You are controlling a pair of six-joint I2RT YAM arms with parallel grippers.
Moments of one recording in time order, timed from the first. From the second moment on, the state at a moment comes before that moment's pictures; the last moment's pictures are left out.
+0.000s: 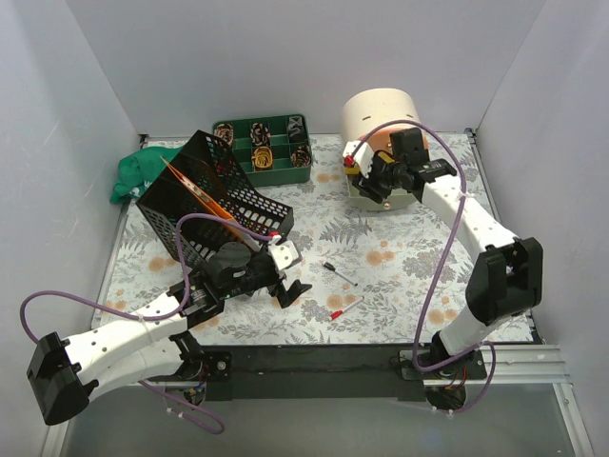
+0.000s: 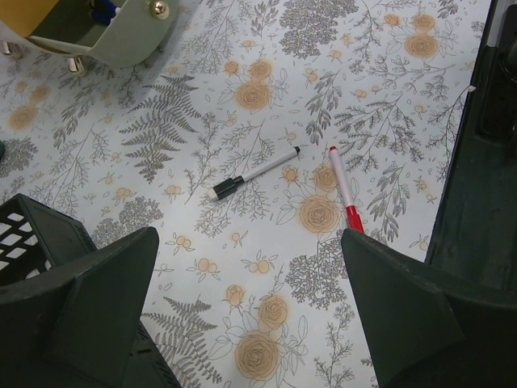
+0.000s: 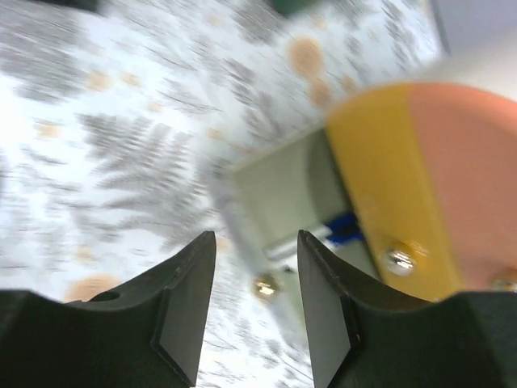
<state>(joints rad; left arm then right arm) -0.92 0.86 0.57 0.02 0.19 0.17 0.35 1.65 1.43 -0.54 -0.35 -0.83</state>
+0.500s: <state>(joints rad) -0.92 0.86 0.57 0.01 0.15 0.19 0.65 1.54 1.00 -0.63 -0.47 -0.65</state>
